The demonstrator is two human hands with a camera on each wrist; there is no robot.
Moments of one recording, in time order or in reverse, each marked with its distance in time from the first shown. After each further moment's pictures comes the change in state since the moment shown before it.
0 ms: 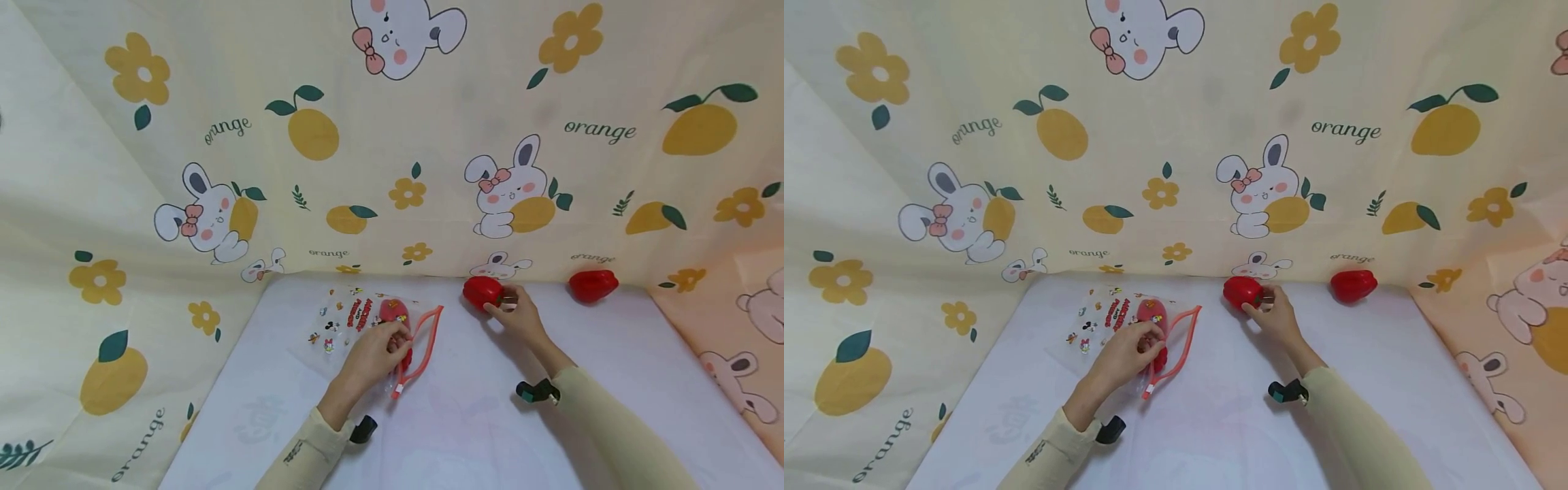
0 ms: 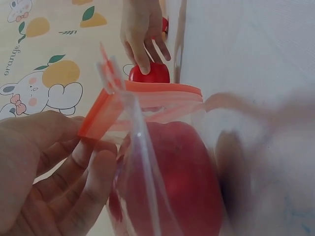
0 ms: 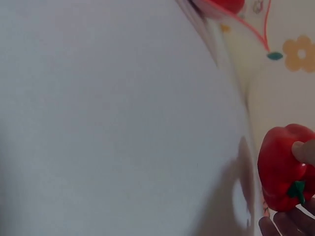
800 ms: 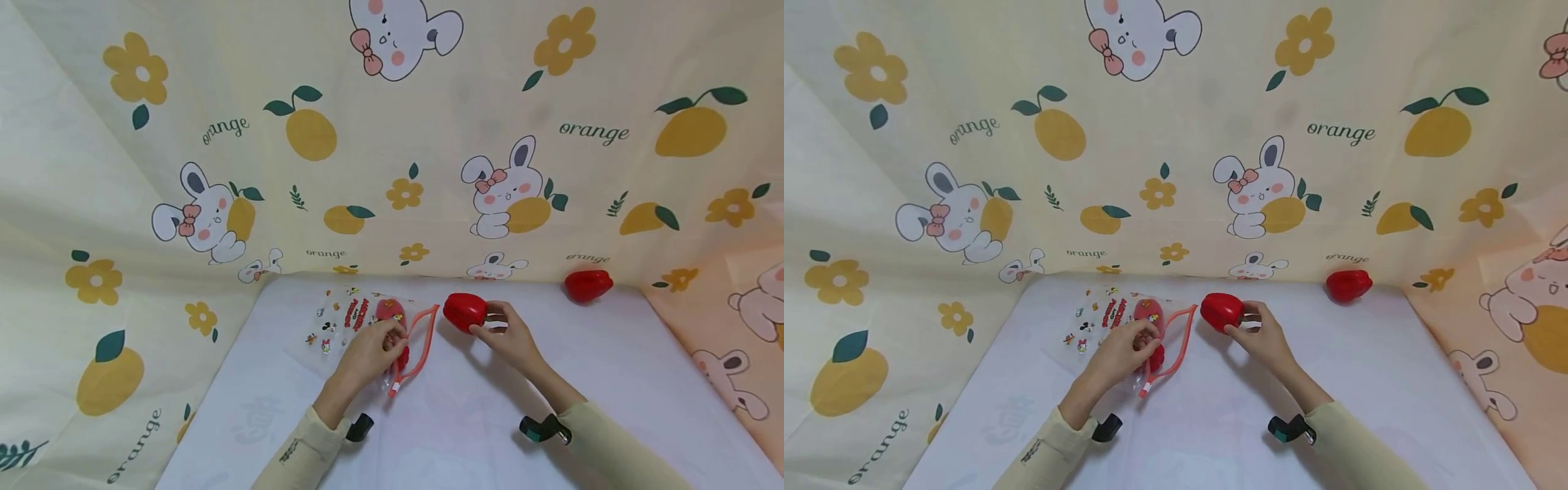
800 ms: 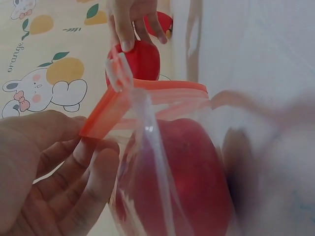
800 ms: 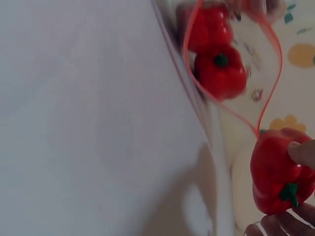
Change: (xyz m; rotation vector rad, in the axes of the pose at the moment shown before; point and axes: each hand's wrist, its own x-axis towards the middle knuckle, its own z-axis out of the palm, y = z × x) left_hand 0.001 0.000 -0.005 -0.024 -0.009 -0.023; right_hand -0.065 -0.033 0.012 0.099 -0.037 -0.136
